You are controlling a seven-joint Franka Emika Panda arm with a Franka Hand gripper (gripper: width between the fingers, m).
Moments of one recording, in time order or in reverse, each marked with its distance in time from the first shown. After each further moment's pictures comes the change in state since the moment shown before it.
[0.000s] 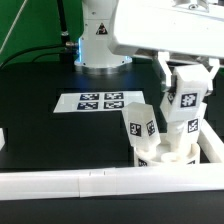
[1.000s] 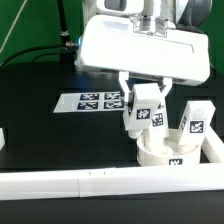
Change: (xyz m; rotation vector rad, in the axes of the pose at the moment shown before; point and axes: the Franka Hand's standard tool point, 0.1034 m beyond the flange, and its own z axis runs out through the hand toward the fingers) arm -0.078 0.017 -0.004 0.002 -0.137 0.003
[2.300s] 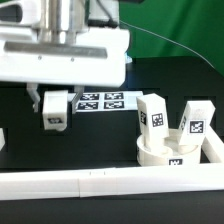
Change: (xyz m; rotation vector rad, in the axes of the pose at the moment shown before) arm -0.072 0.118 0.031 0.045 -0.407 0.129
